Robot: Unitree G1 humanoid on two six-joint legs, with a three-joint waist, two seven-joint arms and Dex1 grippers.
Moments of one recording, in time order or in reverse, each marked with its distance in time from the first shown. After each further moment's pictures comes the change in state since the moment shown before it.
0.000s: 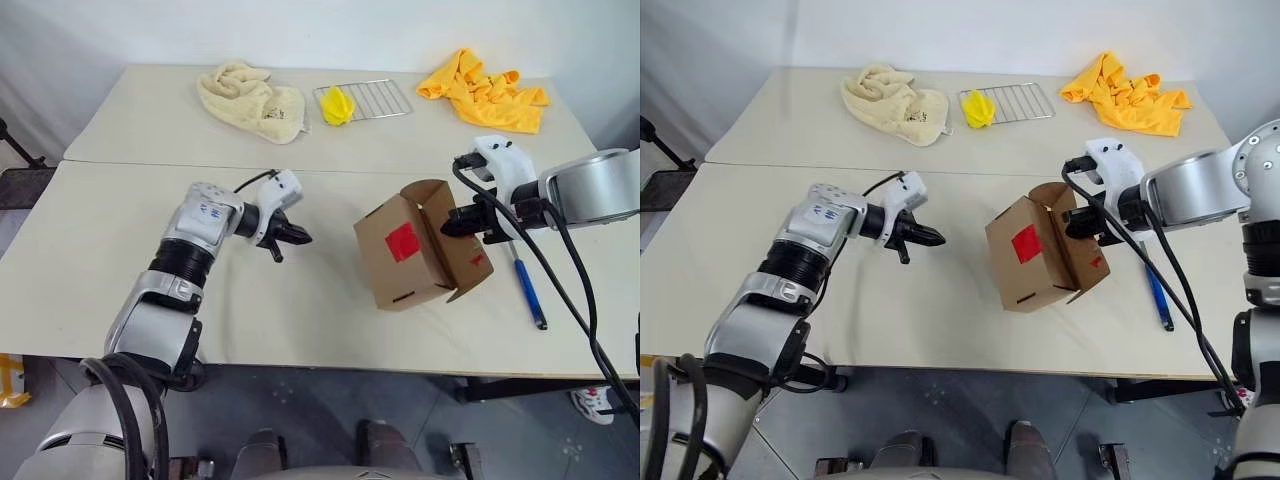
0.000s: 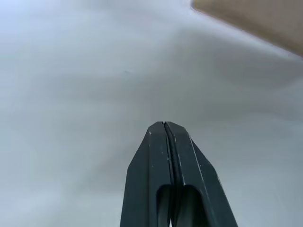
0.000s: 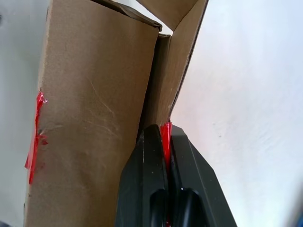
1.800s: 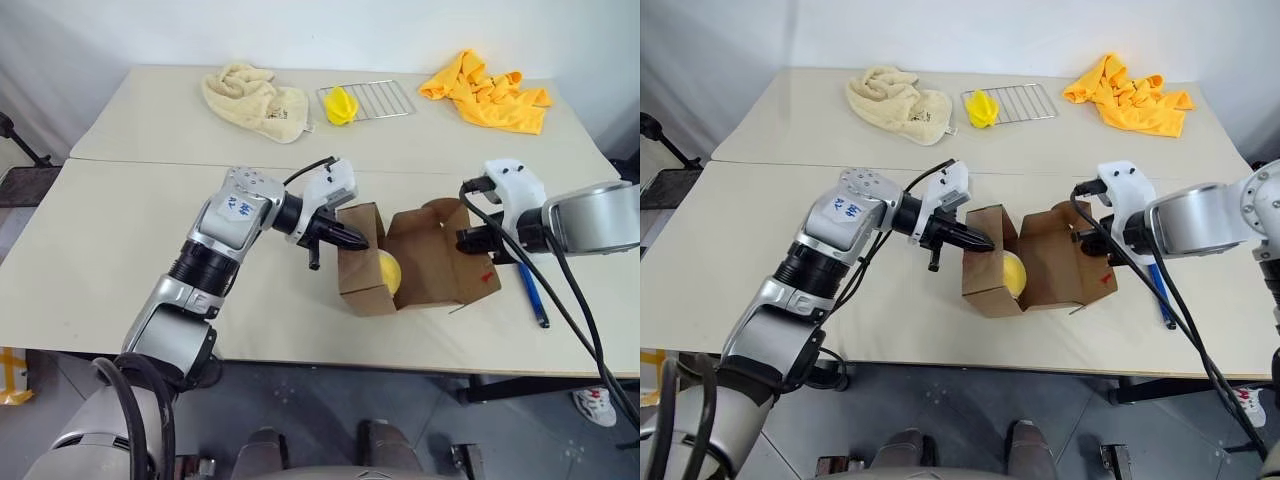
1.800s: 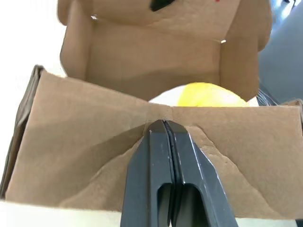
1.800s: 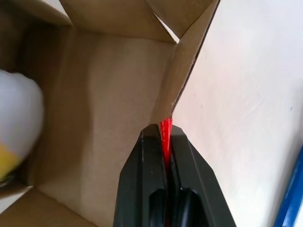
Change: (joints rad) left arm 0.088 -0.054 -0.146 -0.397 -0.051 0.086 -0.073; right arm 0.191 -0.170 0.110 -0.133 0.280 -0.217 -0.212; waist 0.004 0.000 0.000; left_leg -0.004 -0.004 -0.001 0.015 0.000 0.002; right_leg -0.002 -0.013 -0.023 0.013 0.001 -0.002
